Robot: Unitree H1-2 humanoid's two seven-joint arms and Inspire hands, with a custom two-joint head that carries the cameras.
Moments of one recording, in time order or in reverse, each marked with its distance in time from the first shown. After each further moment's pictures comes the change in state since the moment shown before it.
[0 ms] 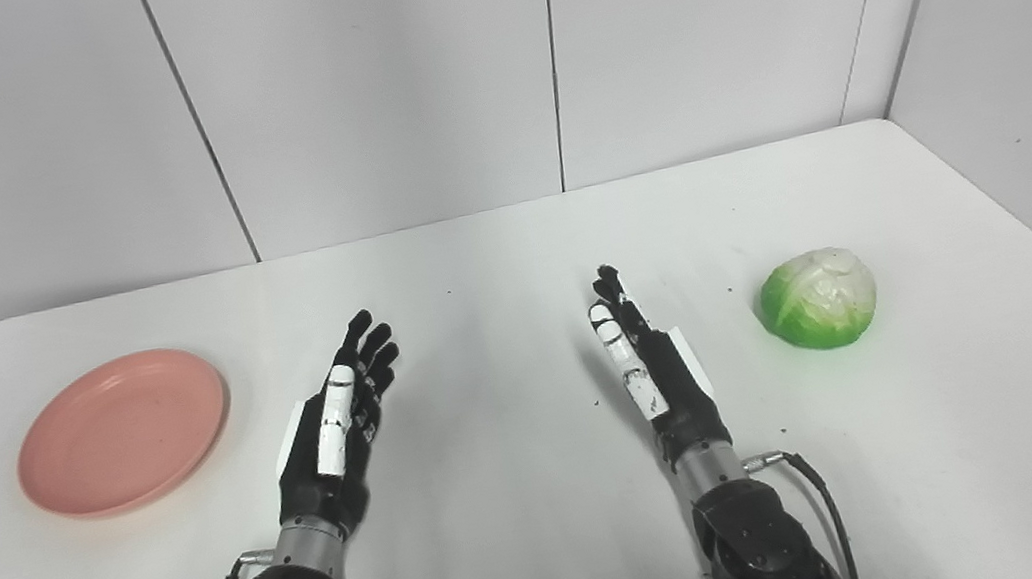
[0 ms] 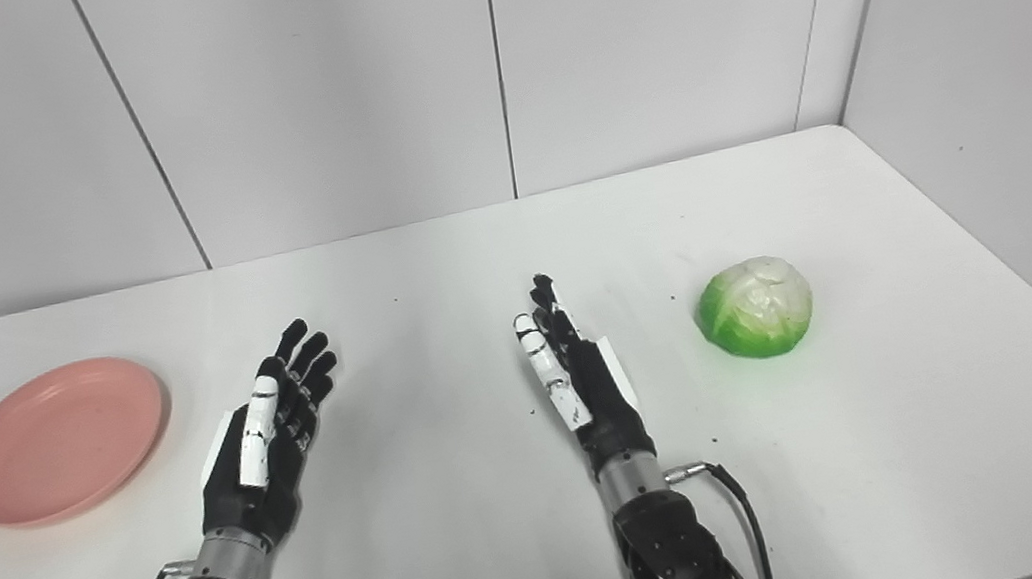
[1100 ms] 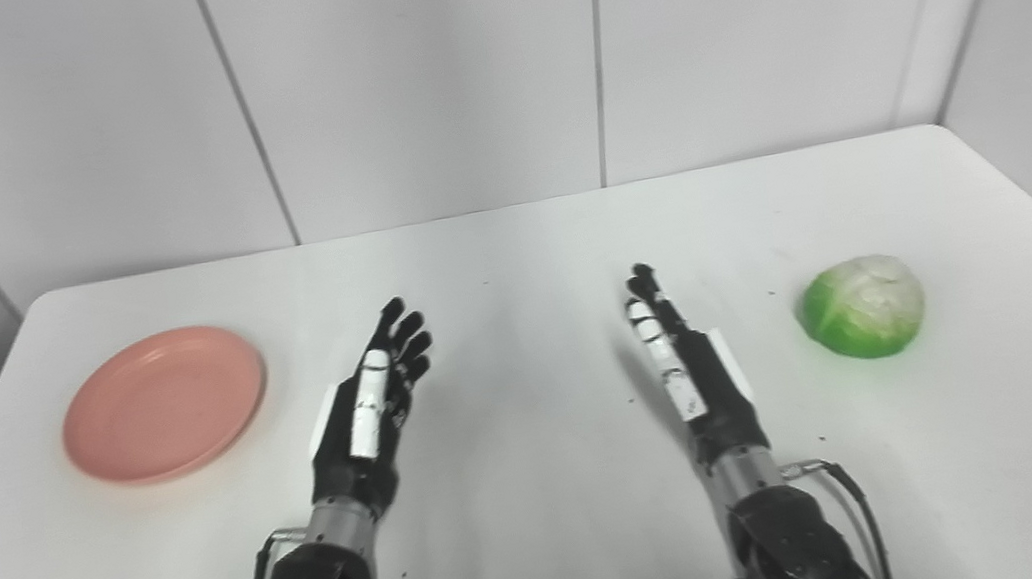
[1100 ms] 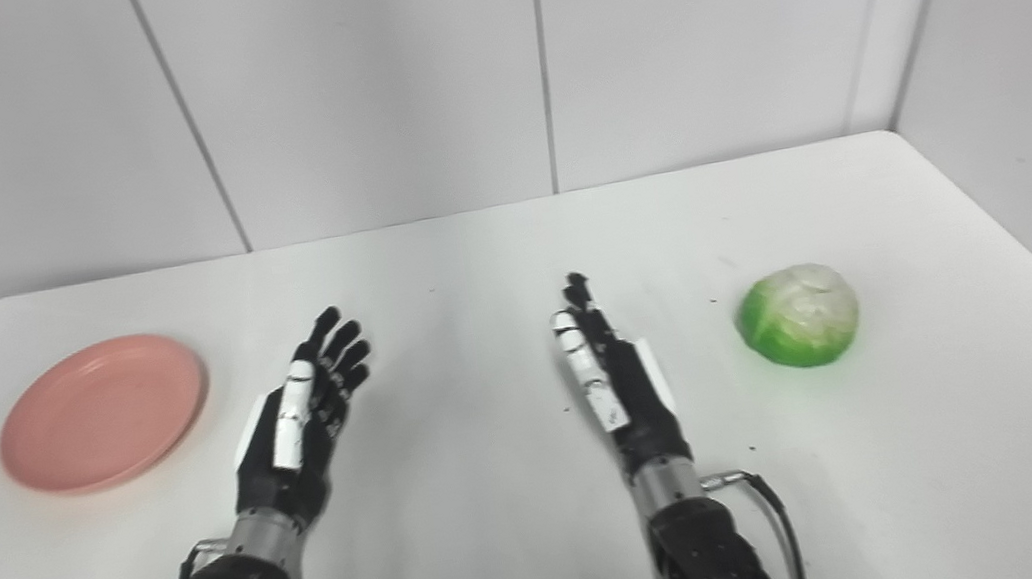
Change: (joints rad) left arm 0.000 -0.026 -0.007 -0.002 0.038 0.001 0.036; right arm 0.026 -0.023 -0.008 -0.037 0.041 -0.003 0.028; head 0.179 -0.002
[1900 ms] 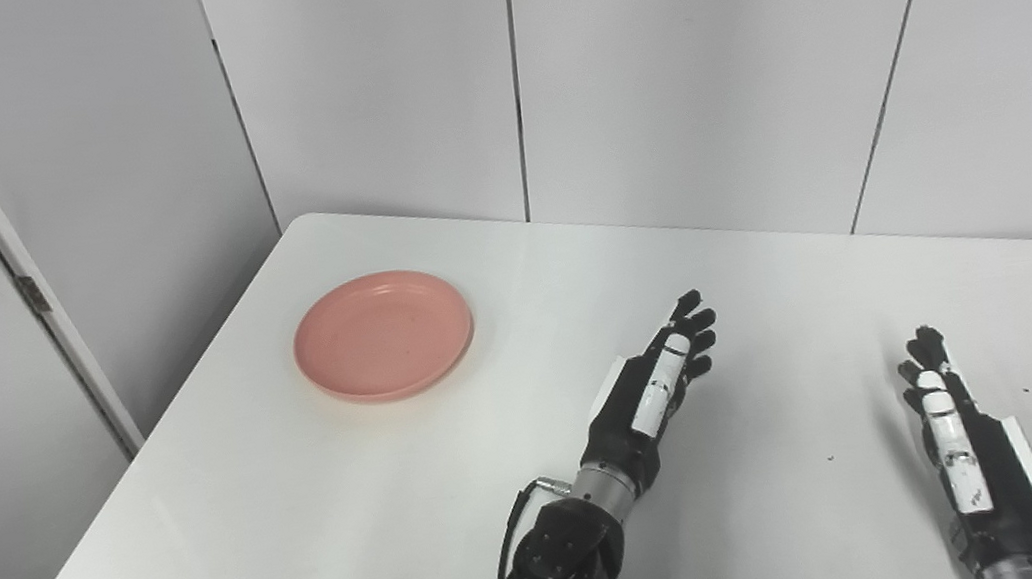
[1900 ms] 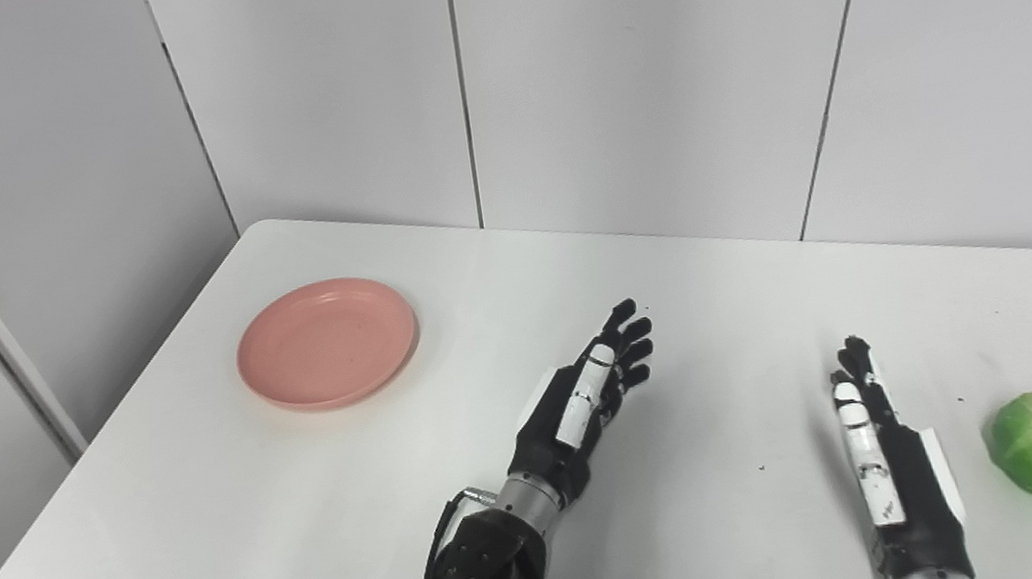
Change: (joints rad) left arm -0.056 -0.134 -0.044 0.106 0.081 -0.058 0.082; right arm 0.008 -0.111 -0.027 -0.008 0.111 -0.012 0.120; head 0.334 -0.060
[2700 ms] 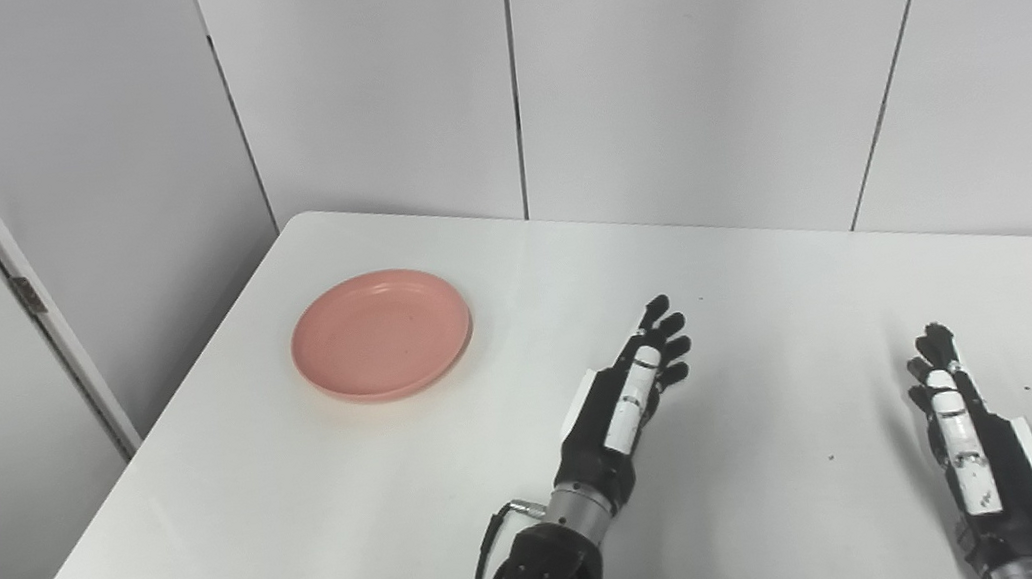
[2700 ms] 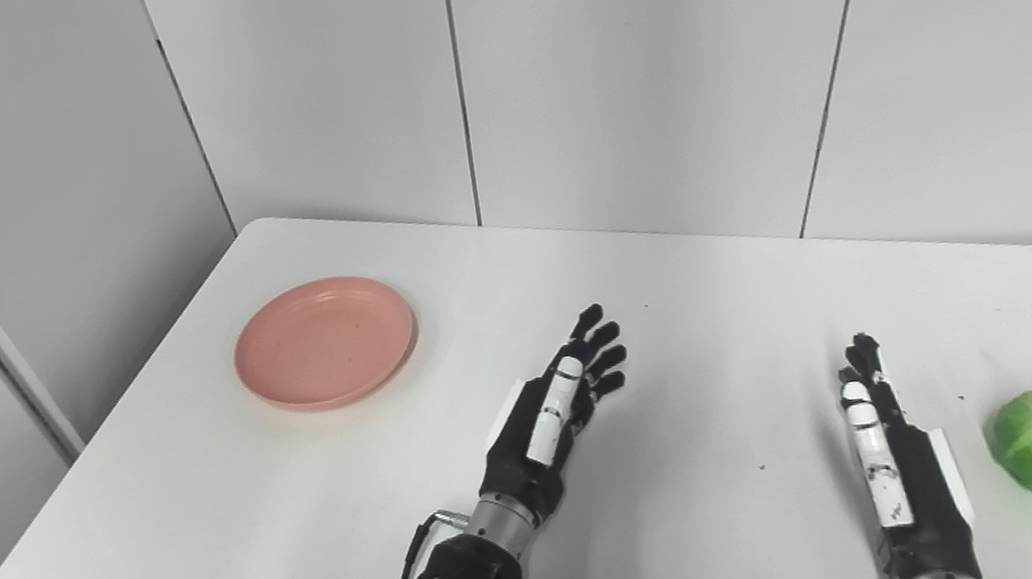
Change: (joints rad) left arm 0.101 0.019 0.002 -0.206 0.013 0.025 0.034; right arm 0.007 0.001 -0.004 -0.022 0.001 0.003 0.004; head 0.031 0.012
